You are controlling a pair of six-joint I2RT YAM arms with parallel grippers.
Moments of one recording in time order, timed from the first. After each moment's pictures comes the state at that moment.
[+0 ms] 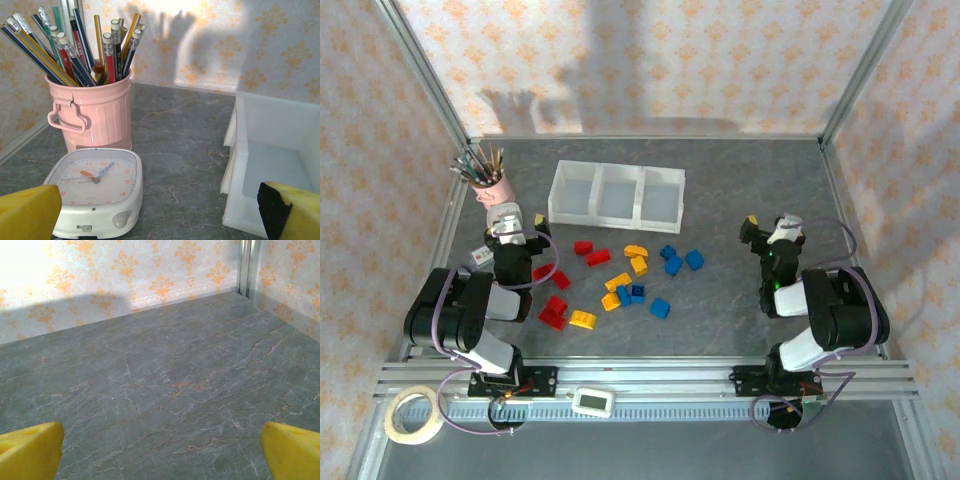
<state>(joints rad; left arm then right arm) -0.02 1.53 0.20 1.22 -0.29 -0.09 0.04 1.52 0.22 1.12 0.21 0.19</state>
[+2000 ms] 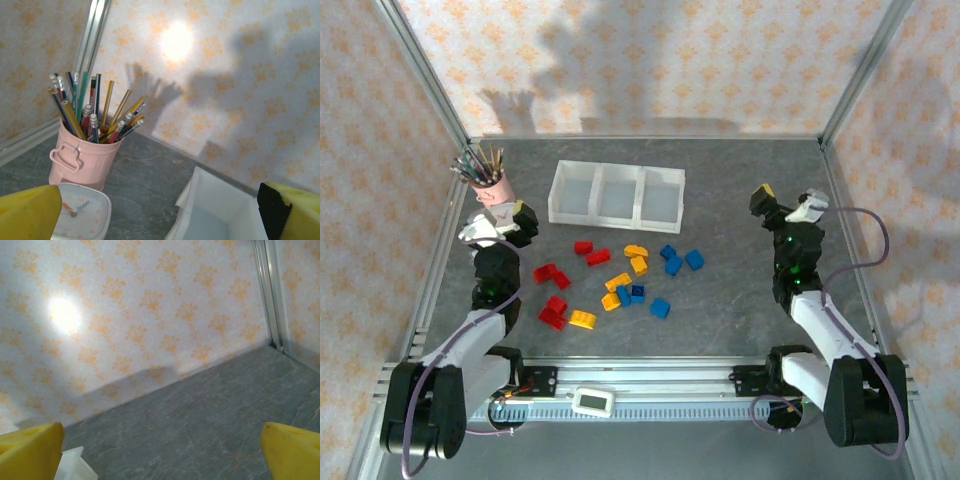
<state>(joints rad) -0.02 0.95 0.23 0.75 -0.32 -0.43 0.04 1.01 0.43 0.55 0.14 0.42</state>
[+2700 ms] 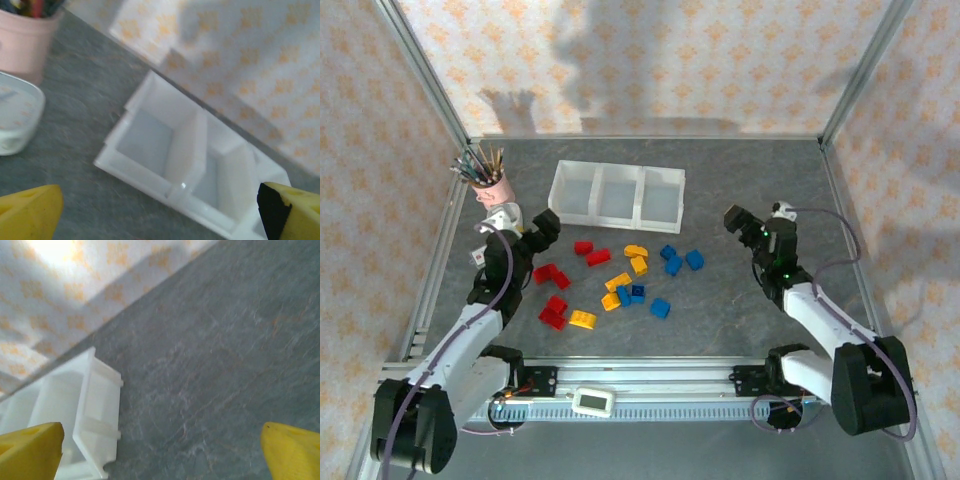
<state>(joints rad) -0.15 0.89 0.41 0.18 -0.11 -0.67 0.19 1.09 0.46 0.22 0.06 0.67</state>
